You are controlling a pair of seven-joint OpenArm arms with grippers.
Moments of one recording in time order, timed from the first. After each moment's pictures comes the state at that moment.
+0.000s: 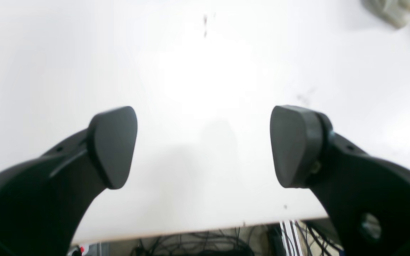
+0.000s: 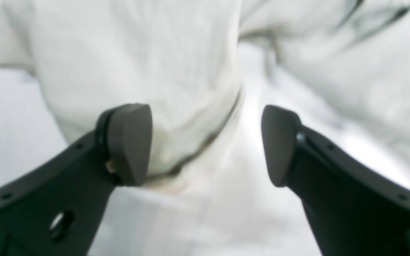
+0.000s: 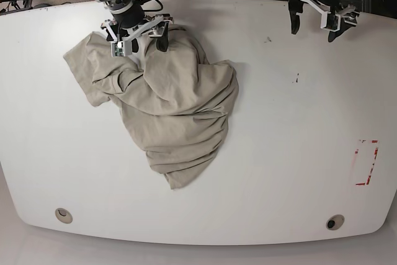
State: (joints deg) left arm 47.8 -13.3 -13.5 112.1 -9.4 -12.4 10.1; right arm -32.1 -1.1 7.8 110.3 18.1 14.5 -35.0
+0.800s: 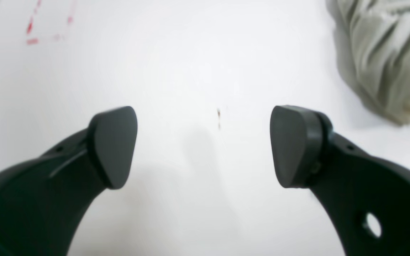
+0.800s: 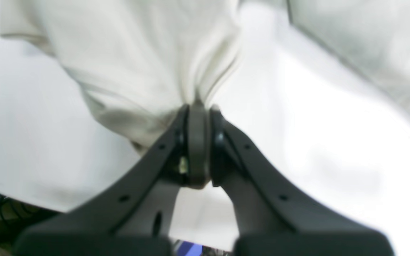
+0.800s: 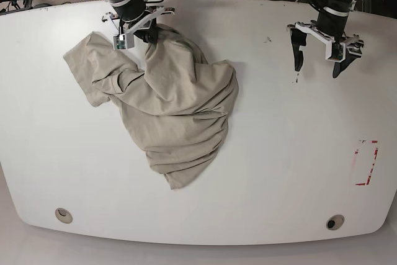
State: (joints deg) left arm 35.9 -13.1 -13.5 112.1 -9.4 -12.4 10.5; right arm -35.9 -1.1 7.5 113.5 18.6 14.6 -37.8
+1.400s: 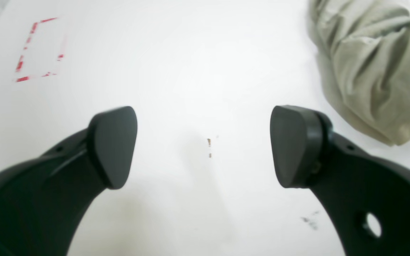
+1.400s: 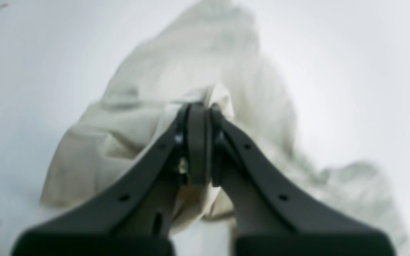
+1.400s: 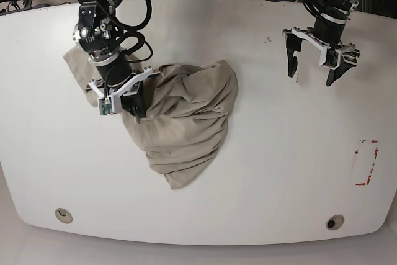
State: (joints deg) left arm 33.5 -15.7 -10.1 111.9 -9.2 -12.5 10.5; right arm -13.7 4.5 7.1 113.8 18.5 15.8 -38.2
